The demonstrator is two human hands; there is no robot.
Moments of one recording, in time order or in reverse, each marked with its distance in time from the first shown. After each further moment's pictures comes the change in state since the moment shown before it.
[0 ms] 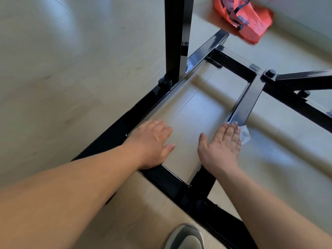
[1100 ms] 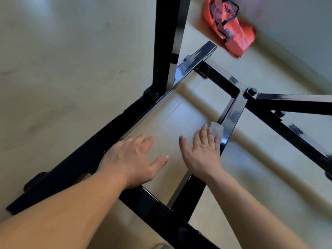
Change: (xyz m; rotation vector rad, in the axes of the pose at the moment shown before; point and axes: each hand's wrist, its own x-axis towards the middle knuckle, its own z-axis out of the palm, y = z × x) left_hand 0.014 0.006 -0.006 -0.198 0.030 -0.188; right_hand 0.052 -0.006 -0.018 -0.189 -0.061 -0.186
